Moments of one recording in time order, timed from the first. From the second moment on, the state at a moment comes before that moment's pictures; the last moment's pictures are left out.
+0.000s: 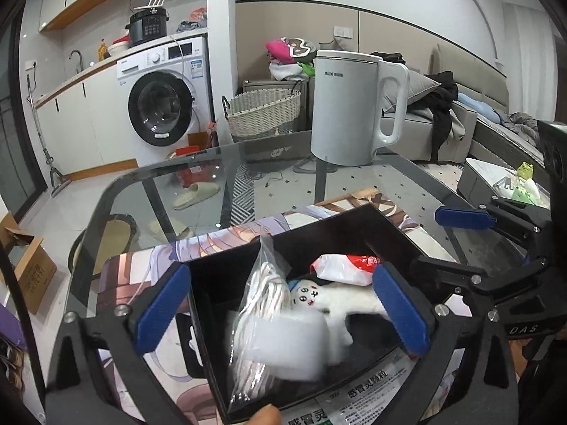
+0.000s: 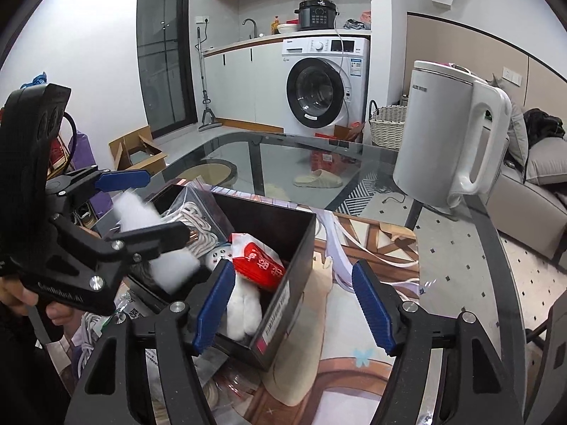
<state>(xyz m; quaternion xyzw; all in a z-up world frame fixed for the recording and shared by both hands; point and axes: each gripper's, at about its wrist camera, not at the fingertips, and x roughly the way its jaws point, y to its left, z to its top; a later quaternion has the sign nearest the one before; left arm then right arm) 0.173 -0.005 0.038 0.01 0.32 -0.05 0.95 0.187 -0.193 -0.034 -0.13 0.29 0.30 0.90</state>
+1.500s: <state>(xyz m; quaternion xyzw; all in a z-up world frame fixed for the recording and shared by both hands) 0.073 0.028 -0.002 -0.03 0.34 0.02 0.94 0.108 -0.198 -0.069 -0.12 0.34 0.34 0.87</state>
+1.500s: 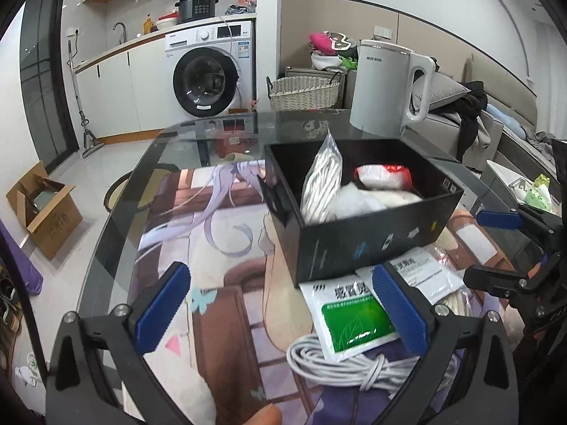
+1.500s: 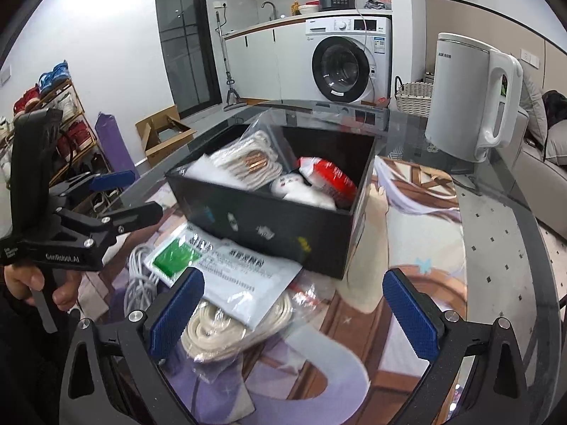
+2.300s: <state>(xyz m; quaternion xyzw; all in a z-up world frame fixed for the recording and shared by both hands) 0.066 0.027 -0.013 0.00 0.36 -0.01 0.93 0.094 -0.178 -0.102 -0.10 0.41 0.36 0.83</state>
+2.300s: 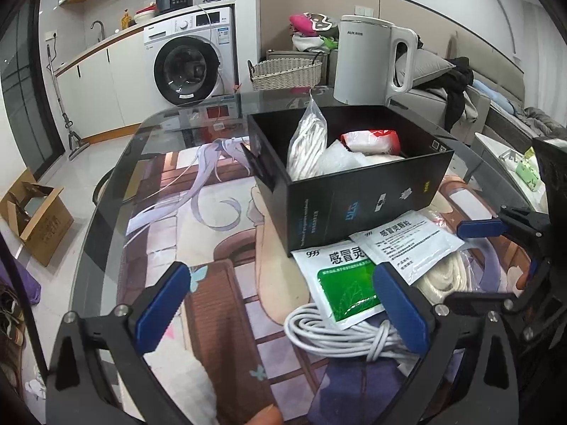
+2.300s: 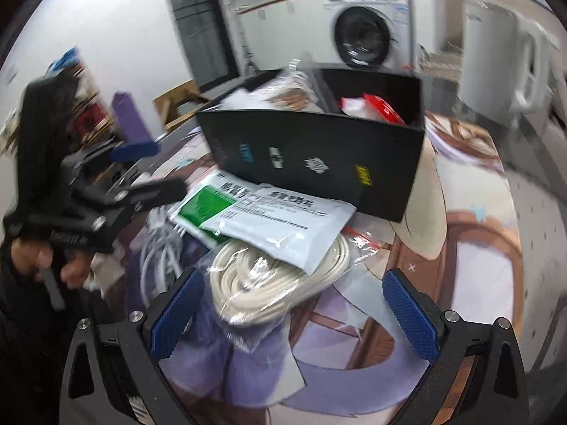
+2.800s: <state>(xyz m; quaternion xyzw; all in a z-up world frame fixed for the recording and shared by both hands) 0.068 0.040 -0.015 -0.02 0.37 0.01 0.93 0.096 -0.163 -0.105 -0.14 0.40 0.32 0.84</state>
